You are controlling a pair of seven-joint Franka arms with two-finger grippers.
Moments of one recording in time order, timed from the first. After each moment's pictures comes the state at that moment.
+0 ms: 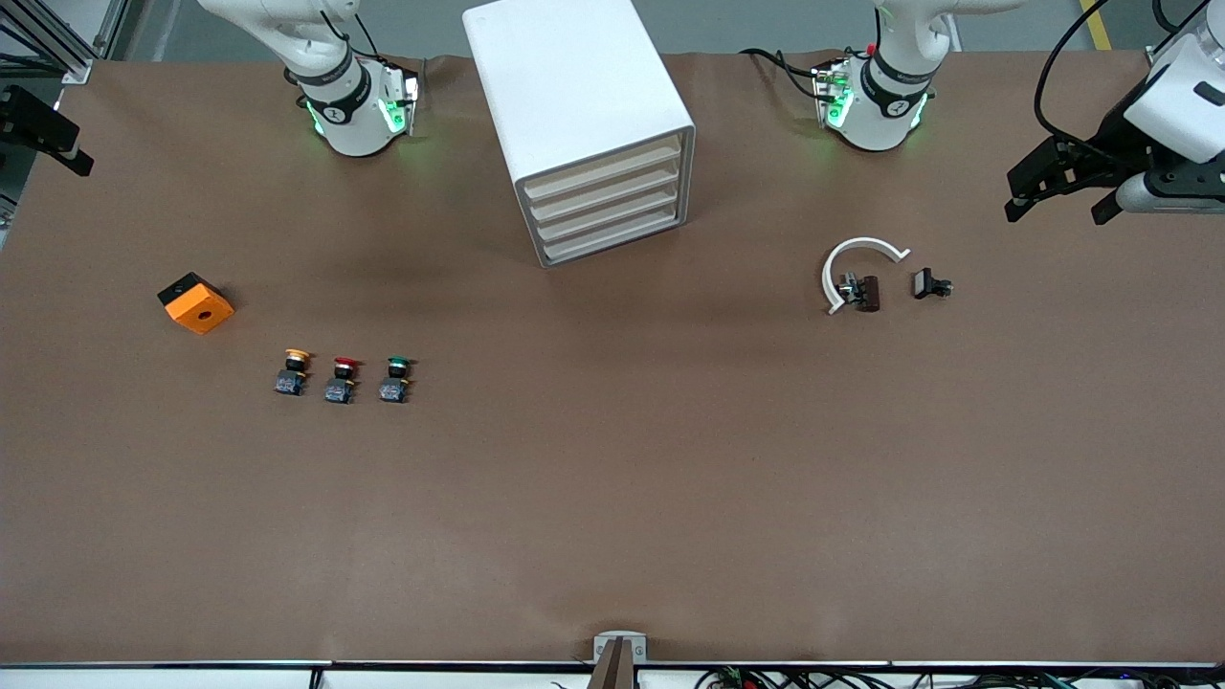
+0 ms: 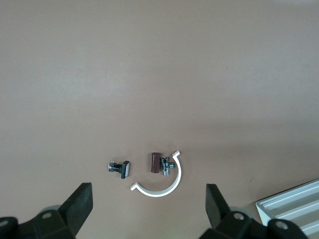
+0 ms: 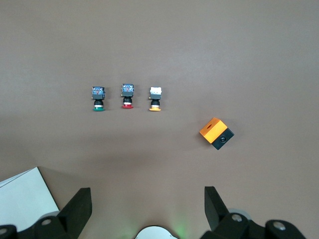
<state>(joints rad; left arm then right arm) -0.03 -0.15 -0.08 -1.70 -0.05 1.61 -0.08 -0.08 -0.21 -0.04 -1.65 0.00 1.43 -0.05</state>
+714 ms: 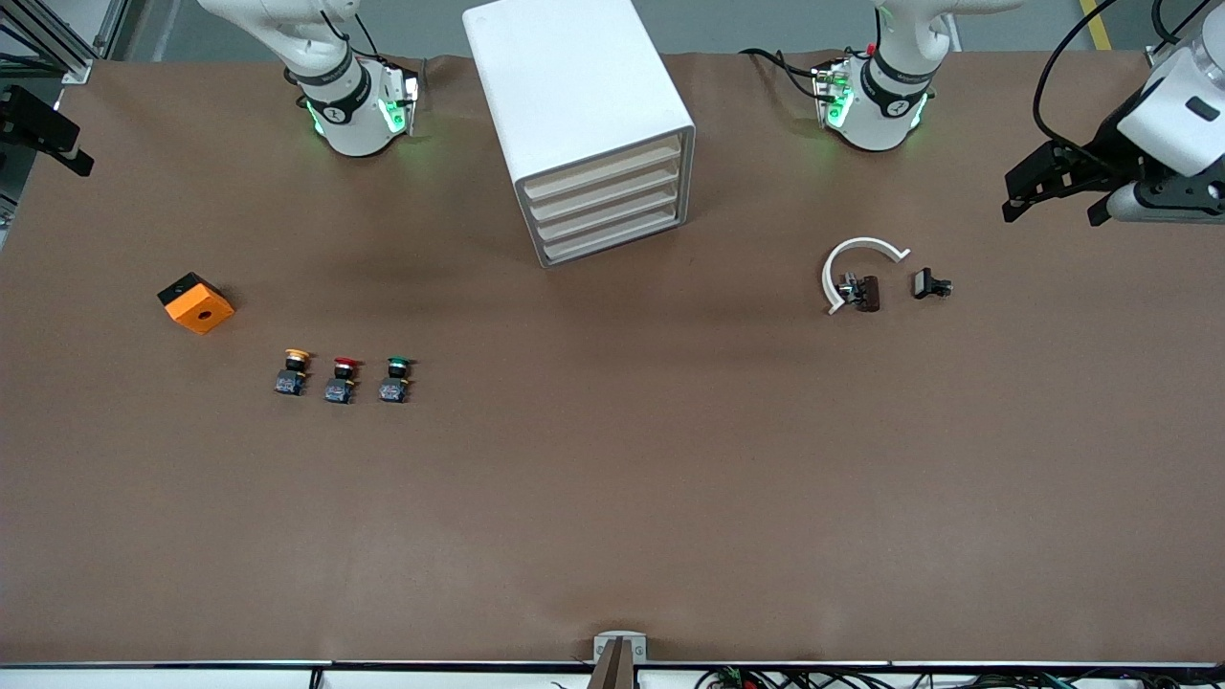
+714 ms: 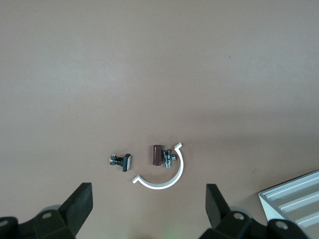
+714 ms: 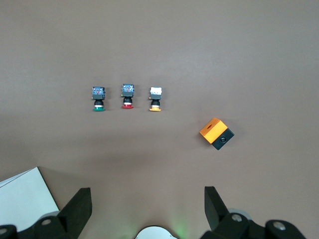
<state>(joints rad) -0.02 -0.13 -0.07 -1.70 -0.05 1.58 -0.05 -0.08 -0.21 -0.04 -1.65 0.00 1.43 -0.05</state>
